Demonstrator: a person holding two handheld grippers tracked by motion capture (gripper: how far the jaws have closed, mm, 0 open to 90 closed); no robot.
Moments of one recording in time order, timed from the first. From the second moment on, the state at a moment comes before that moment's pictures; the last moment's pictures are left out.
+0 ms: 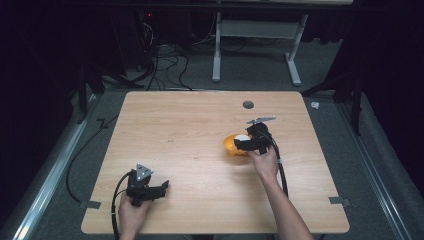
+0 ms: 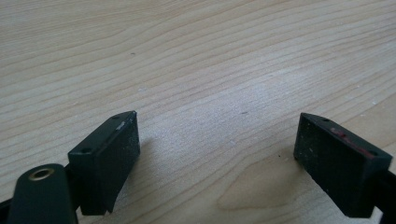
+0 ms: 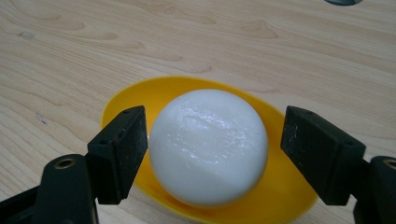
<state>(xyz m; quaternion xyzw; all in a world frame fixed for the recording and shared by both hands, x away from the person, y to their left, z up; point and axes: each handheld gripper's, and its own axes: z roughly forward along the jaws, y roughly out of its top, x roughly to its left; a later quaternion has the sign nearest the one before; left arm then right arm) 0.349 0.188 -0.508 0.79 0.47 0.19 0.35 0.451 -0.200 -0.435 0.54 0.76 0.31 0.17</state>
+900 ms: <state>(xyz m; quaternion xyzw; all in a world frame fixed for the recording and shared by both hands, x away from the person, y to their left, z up) 0.349 0.188 -0.508 0.79 0.47 0.19 0.35 0.429 -0.231 -0.422 0.54 0.74 0.35 0.19</state>
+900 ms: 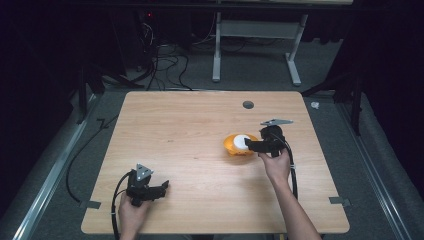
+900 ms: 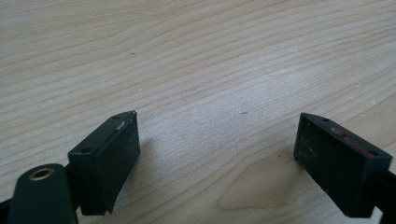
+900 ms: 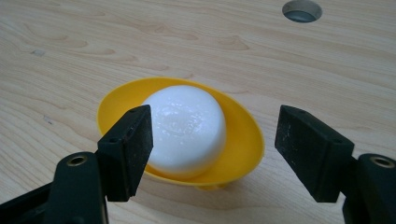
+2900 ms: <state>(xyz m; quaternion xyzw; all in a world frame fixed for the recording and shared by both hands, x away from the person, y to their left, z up) 0.349 0.188 -0.508 0.79 0.47 0.19 0.35 0.370 -0.284 -0.416 0.55 0.71 0.38 0.21</state>
